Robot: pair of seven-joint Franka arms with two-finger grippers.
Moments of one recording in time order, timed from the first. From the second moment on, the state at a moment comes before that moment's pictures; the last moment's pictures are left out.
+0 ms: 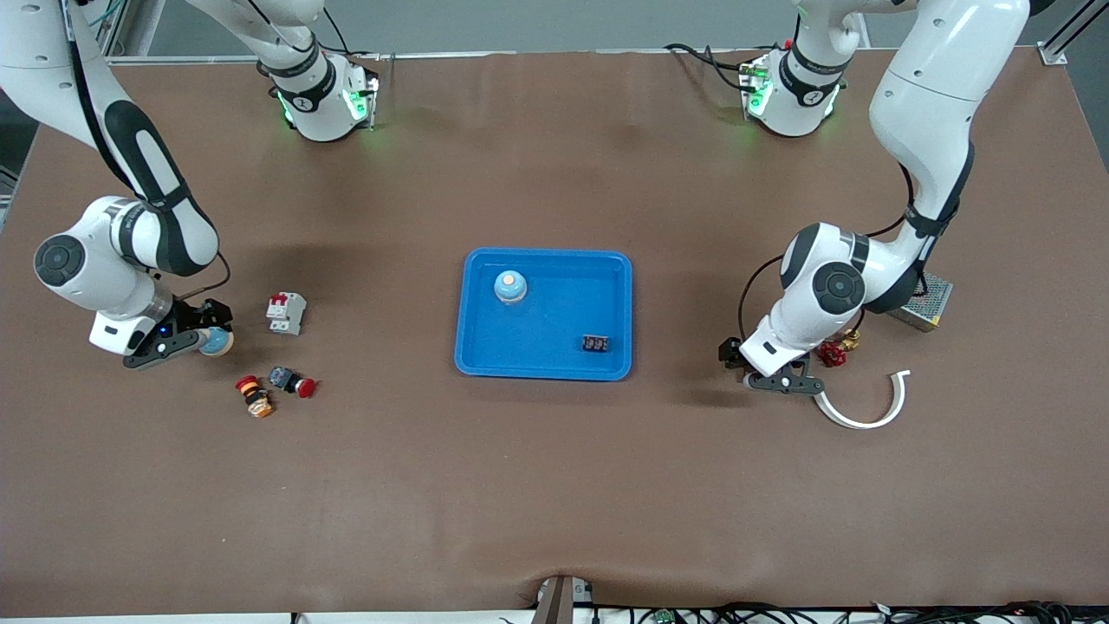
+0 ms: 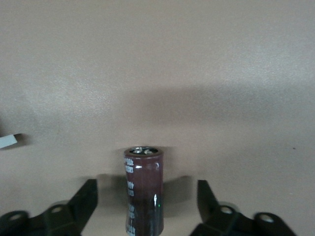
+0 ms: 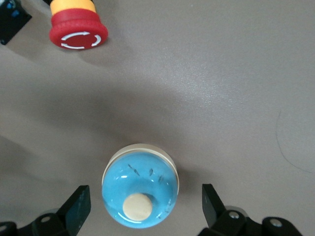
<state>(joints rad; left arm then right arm) -0.04 0.57 -0.23 -2.01 0.19 2.63 -0.29 -0.23 0.44 -0.05 -2.20 -0.05 2.66 -0.68</state>
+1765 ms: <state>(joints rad) -0.16 0.57 -0.25 -1.86 0.19 2.52 -1.82 -0.23 0.46 -0.05 -2.20 -0.05 2.67 -0.68</state>
